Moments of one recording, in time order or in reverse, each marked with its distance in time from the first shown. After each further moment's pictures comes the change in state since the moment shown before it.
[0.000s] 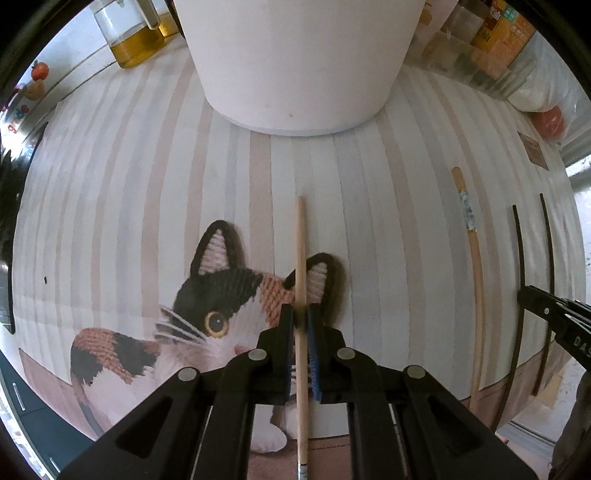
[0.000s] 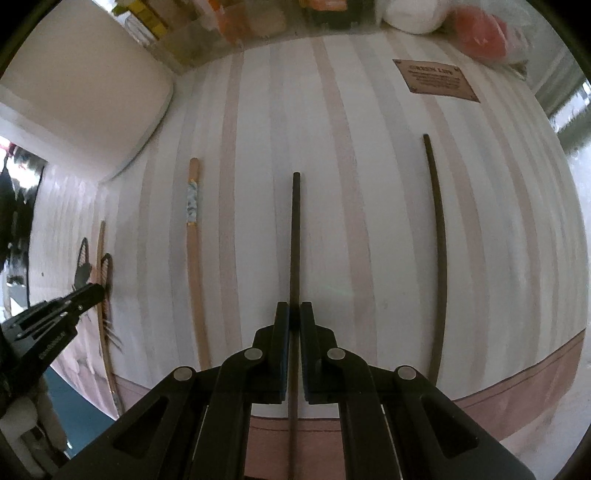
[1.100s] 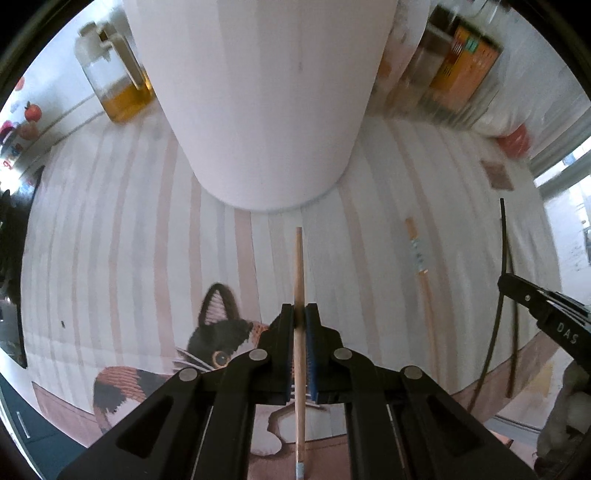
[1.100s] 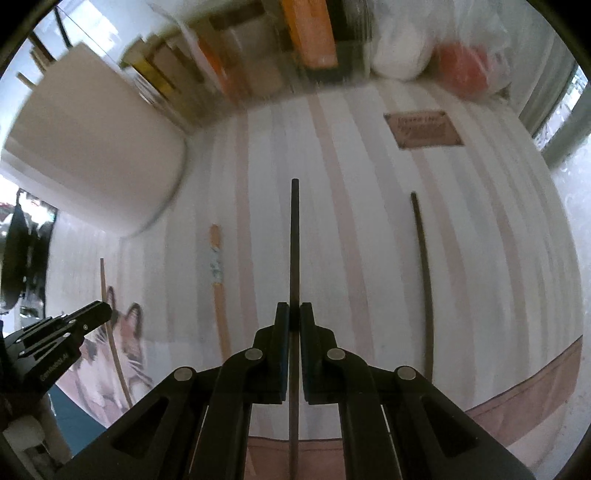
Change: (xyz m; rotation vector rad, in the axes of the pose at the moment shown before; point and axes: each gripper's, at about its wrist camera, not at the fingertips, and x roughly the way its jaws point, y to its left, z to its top) left arm -0.058 -0.042 0.042 0.056 -0.112 -0.046; right arm -0.037 0.010 0.013 0.062 -0.167 0.060
